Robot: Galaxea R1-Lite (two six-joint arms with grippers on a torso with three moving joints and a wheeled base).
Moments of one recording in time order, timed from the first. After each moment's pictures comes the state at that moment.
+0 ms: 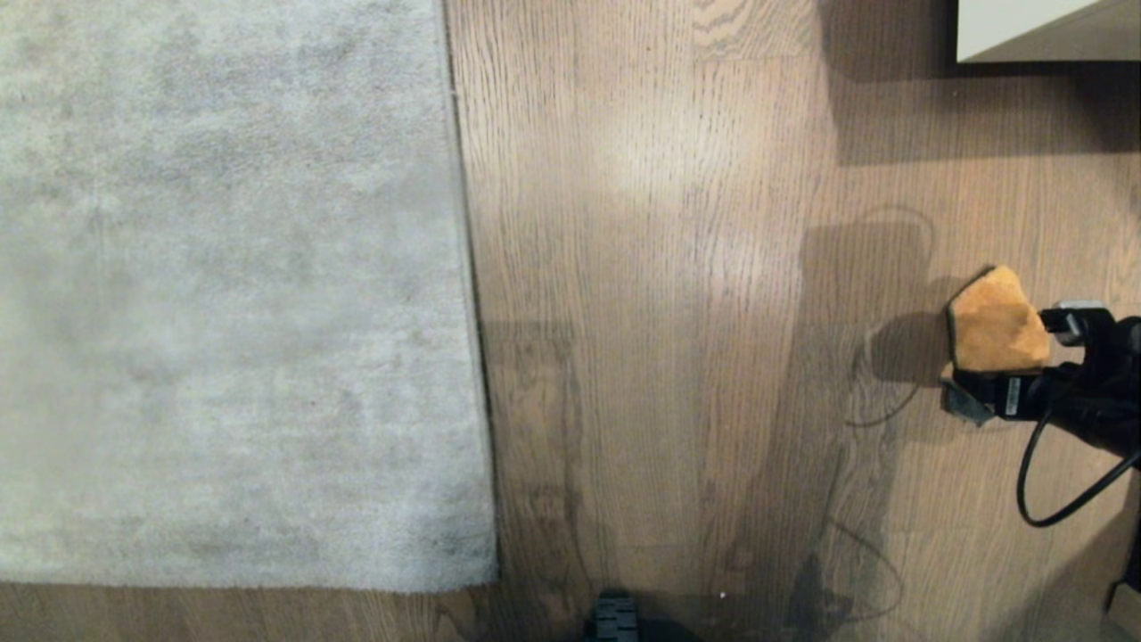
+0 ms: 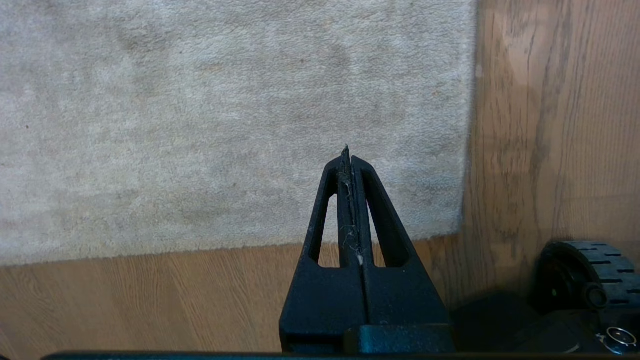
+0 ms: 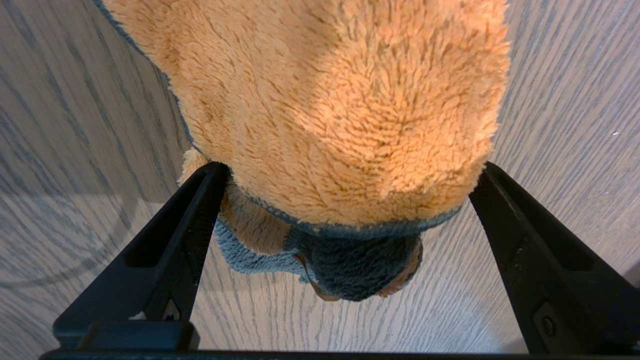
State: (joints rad) left arm 0.00 0.00 0.00 0.00 0.00 0.05; right arm -0.39 1.95 -0.69 -0.92 0.17 -0.17
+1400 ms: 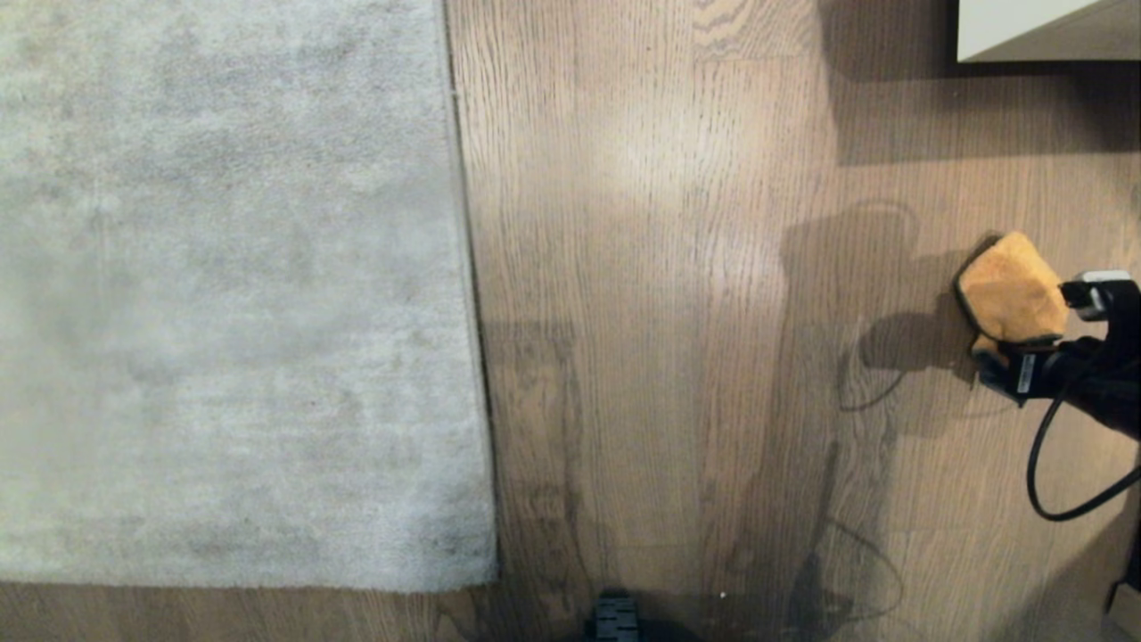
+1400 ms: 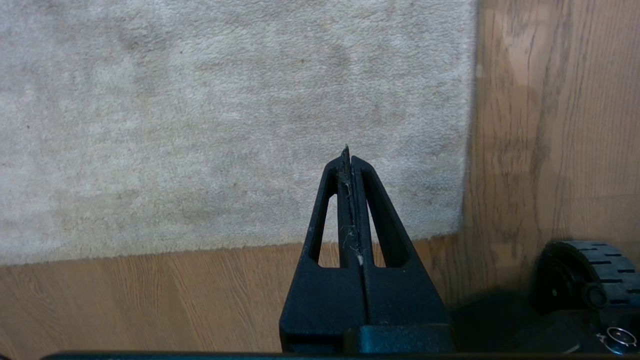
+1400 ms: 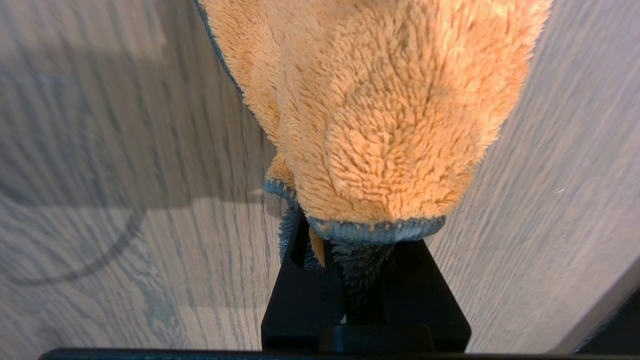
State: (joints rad) left arm 0.00 0.00 0.00 0.00 0.00 0.05; right arm -0.37 1.83 -0.66 -0.95 0.17 -0.17
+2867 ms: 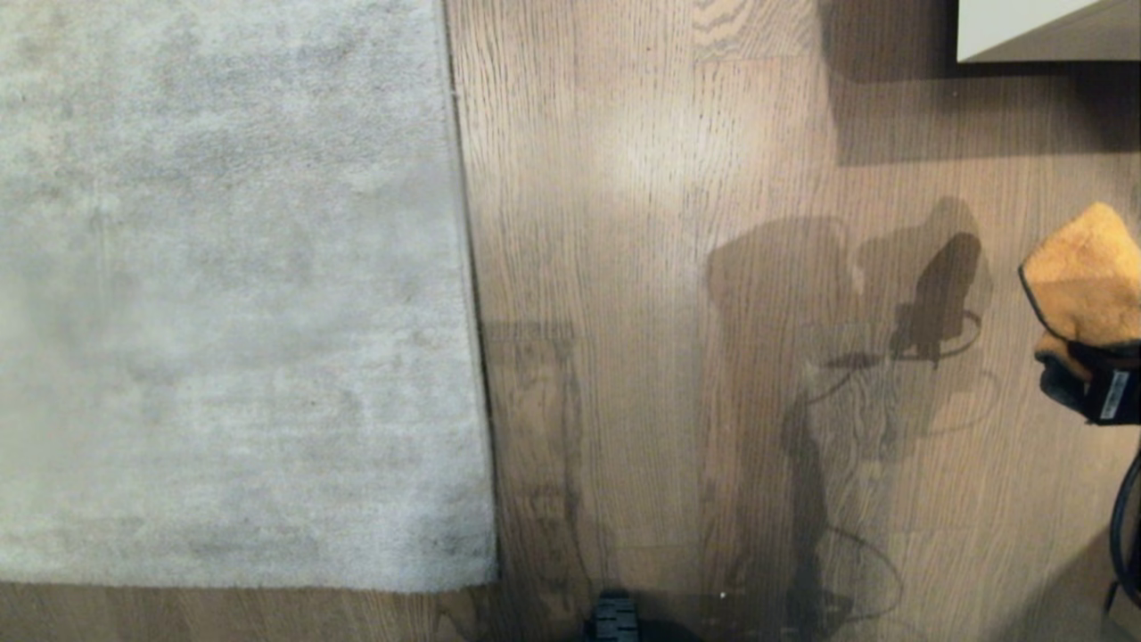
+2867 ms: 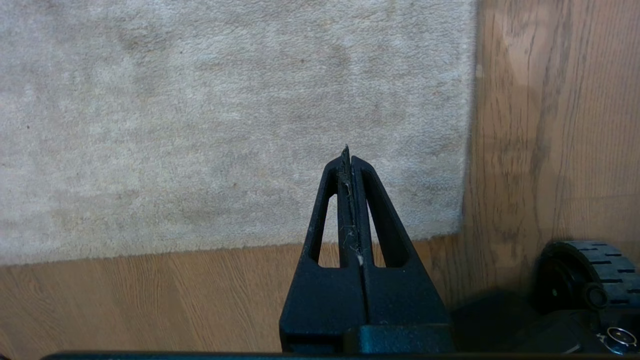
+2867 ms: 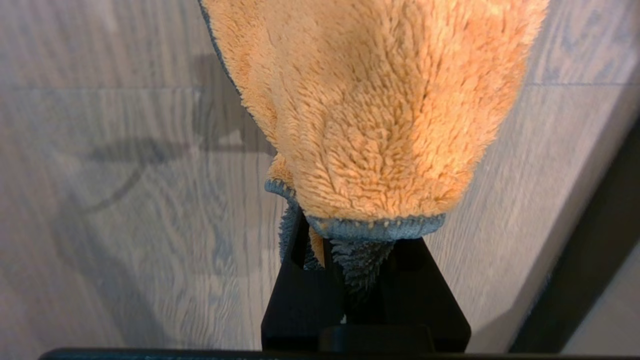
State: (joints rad) left arm 0.00 0.00 0.00 0.00 0.00 0.05; right arm -0.37 1.41 -0.41 -0.89 0.17 -0.16
